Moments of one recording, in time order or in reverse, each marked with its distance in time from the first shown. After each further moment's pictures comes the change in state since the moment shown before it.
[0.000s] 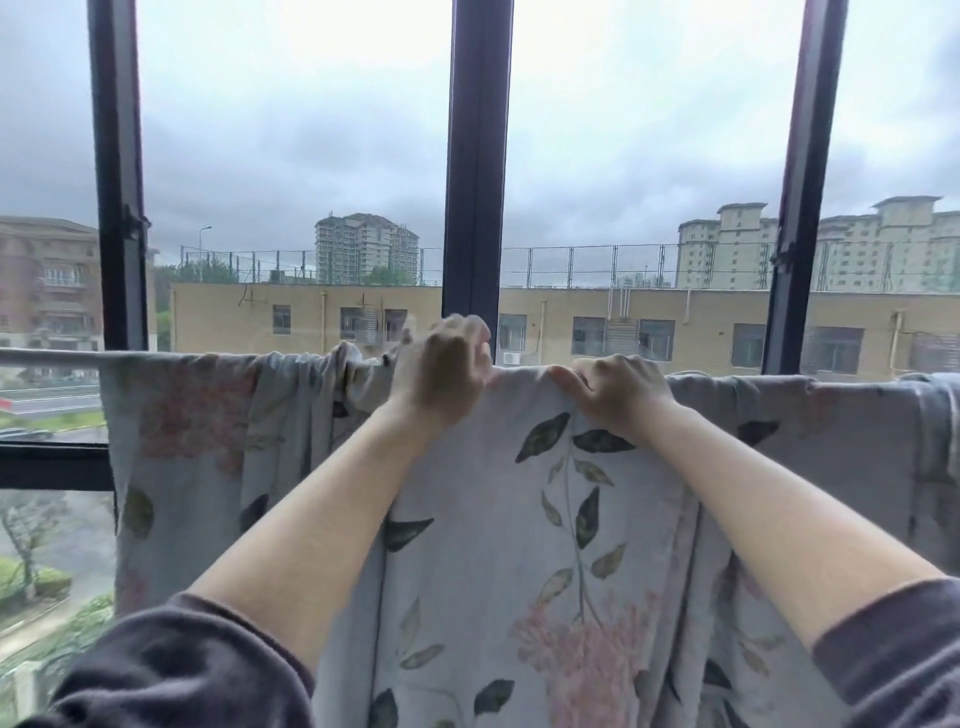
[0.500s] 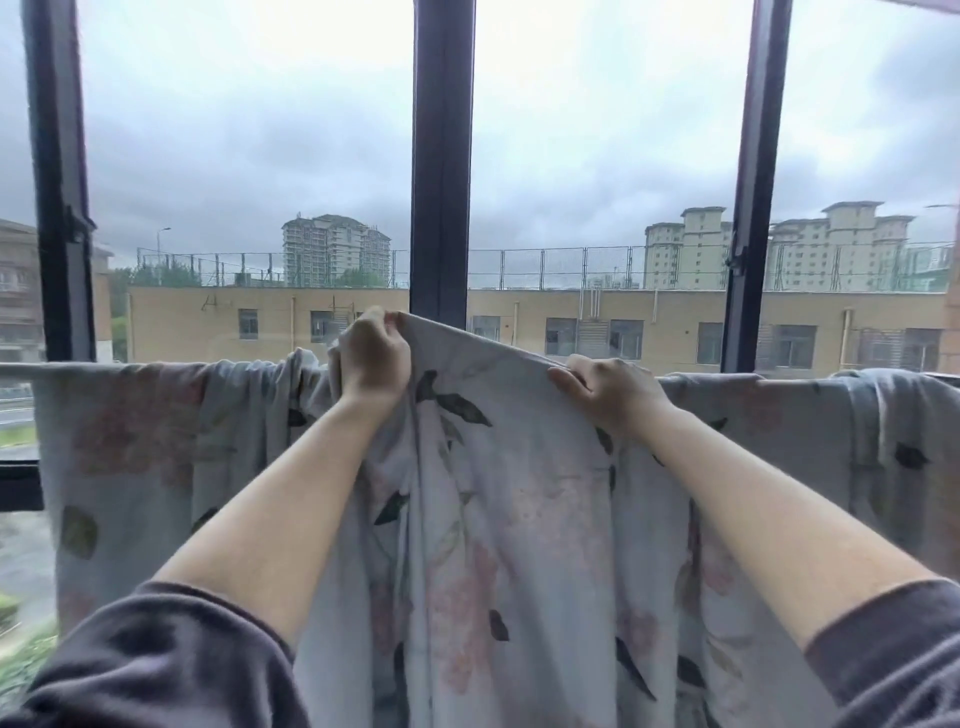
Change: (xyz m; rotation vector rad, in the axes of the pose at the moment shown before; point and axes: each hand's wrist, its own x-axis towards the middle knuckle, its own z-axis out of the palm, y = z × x) left_hand 0.021 -0.014 0.000 -0.336 0.195 -0.543; right_hand -0.013 0.035 -0.003 0.083 -0.046 0.071
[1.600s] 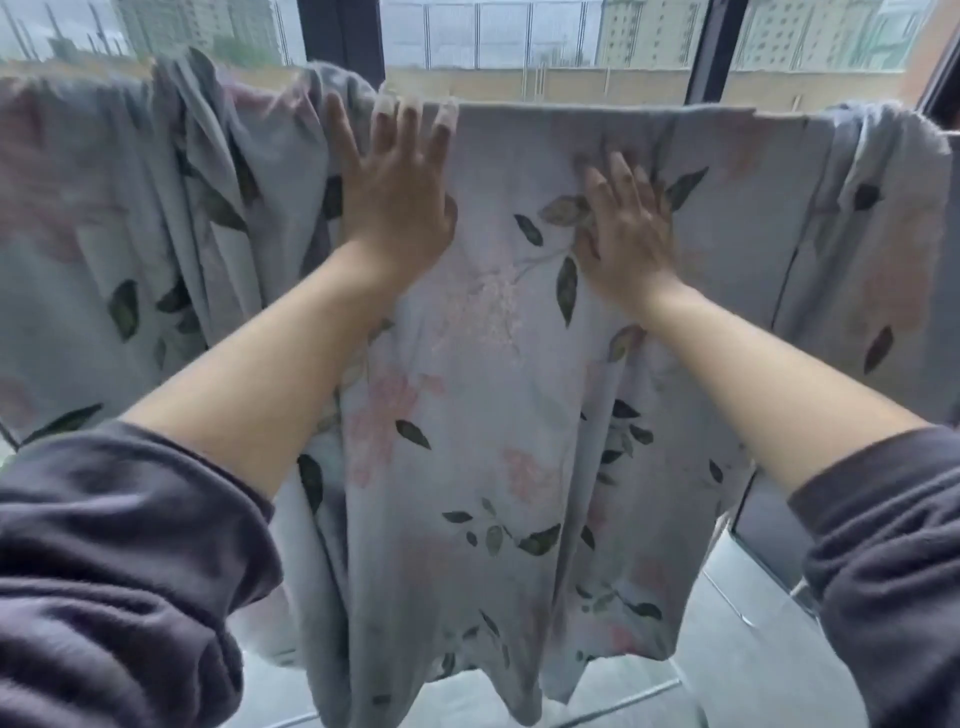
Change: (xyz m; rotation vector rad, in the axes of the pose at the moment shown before) left_hand -0.107 -0.003 0.041 0.640 -0.261 0.672; right_hand -0.115 0.003 0.041 -0.024 0.069 0.266
